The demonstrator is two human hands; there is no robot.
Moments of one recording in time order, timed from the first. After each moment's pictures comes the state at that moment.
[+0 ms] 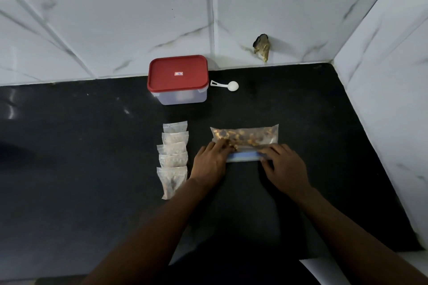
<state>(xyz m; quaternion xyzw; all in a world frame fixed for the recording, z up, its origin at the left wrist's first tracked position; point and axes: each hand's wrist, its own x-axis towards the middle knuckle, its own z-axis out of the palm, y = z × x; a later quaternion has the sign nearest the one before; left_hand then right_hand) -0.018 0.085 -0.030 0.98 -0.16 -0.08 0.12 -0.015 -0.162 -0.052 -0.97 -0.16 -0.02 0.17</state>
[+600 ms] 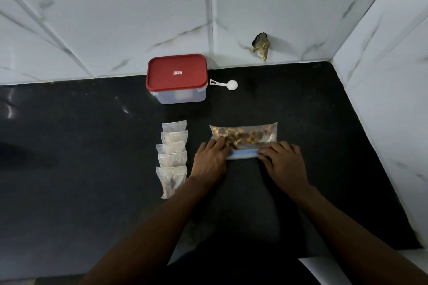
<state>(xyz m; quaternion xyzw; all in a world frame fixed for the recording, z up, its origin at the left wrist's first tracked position) -0.016 0.084 -0.033 0.98 -0.17 -0.05 0.10 -0.015 -0.160 -0.053 -0.97 -0.17 -0.07 0.13</state>
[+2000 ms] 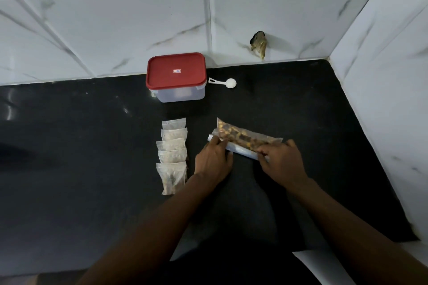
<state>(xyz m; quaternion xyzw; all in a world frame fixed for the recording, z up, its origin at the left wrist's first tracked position) -0.024 0.067 -0.018 0.97 -0.02 -0.09 0.22 -0.016 -0.147 -0.027 -0.98 -0.16 -0.05 0.11</state>
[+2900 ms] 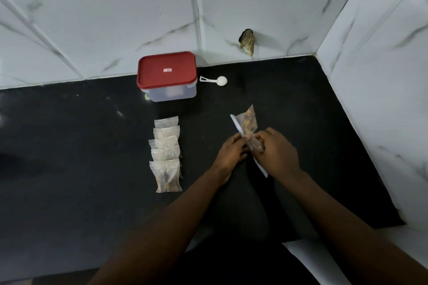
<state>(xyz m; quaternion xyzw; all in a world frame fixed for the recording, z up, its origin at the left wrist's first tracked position) -0.023 0.007 -0.009 0.59 0.17 -0.27 0.74 -0.025 -0.143 -0.005 -0.97 -0.06 0.00 0.23</state>
